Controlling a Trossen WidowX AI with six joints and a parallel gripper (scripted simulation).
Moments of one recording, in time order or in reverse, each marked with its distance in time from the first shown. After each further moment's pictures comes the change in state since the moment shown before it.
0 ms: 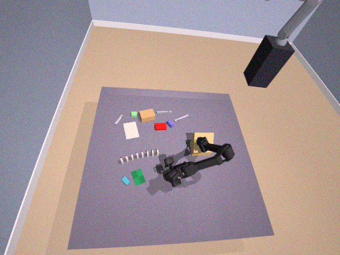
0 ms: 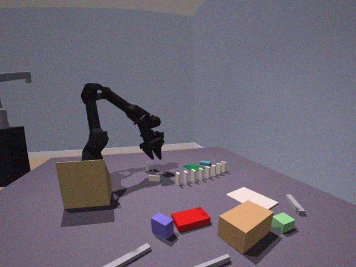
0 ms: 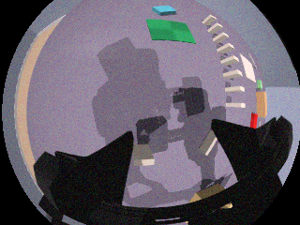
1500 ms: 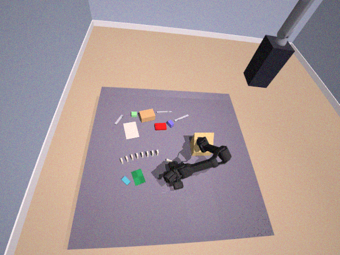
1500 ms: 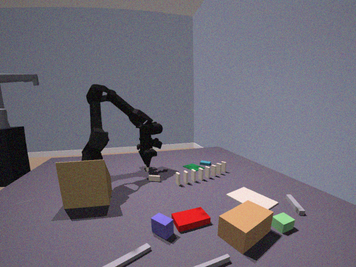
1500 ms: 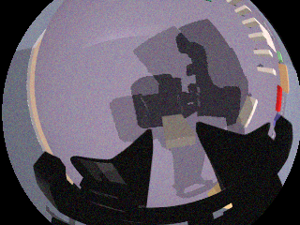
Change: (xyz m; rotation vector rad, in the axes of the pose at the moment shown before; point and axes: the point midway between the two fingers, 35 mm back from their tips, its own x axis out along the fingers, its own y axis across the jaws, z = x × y) arm 0.019 0.038 -0.038 0.181 0.258 0.232
